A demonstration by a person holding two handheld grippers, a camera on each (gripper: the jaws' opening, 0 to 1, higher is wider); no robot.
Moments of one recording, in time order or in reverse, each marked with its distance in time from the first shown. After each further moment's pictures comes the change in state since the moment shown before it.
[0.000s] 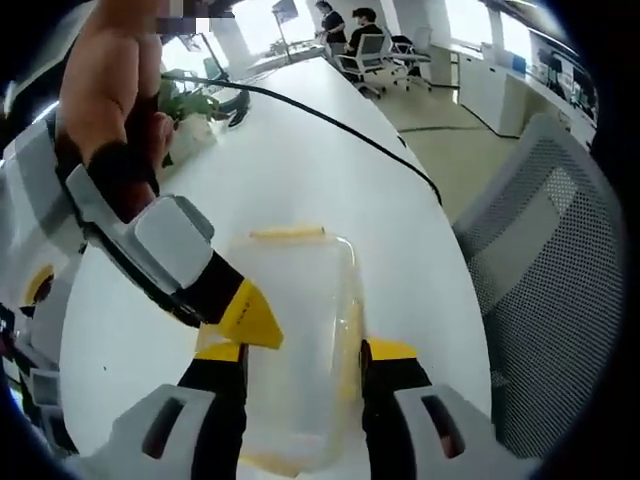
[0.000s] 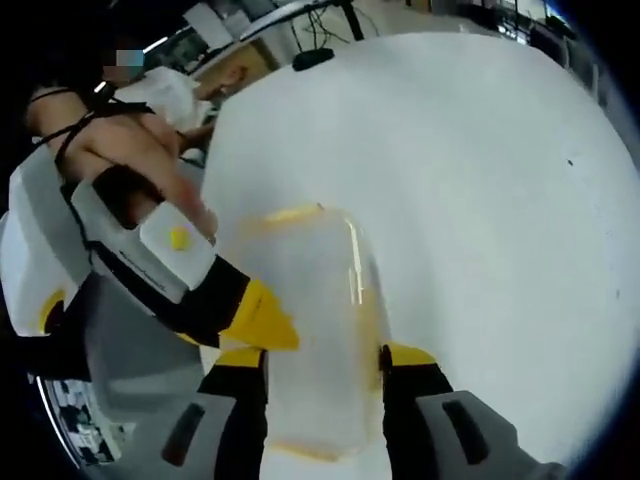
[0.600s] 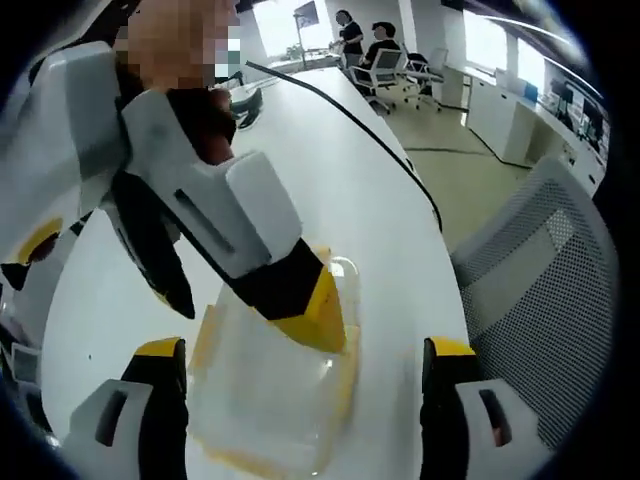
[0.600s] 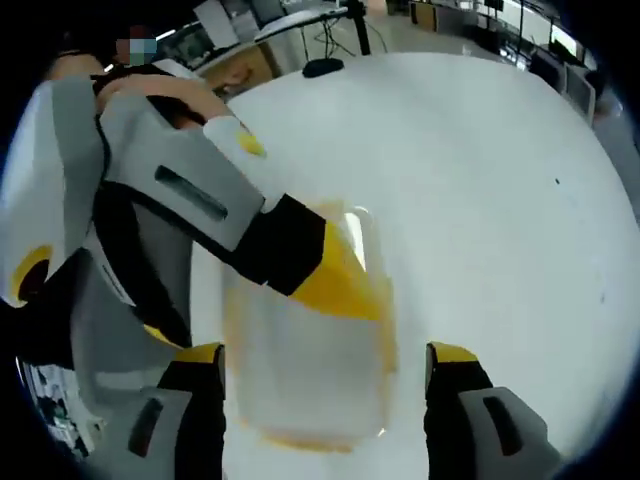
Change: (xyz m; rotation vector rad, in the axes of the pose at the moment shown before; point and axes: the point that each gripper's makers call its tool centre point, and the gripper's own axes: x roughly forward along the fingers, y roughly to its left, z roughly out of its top) left arm -0.005 0.001 0.012 -0.109 -0.048 -0.056; right arm -0.003 0.014 -0.007 -0.048 -0.066 -0.069
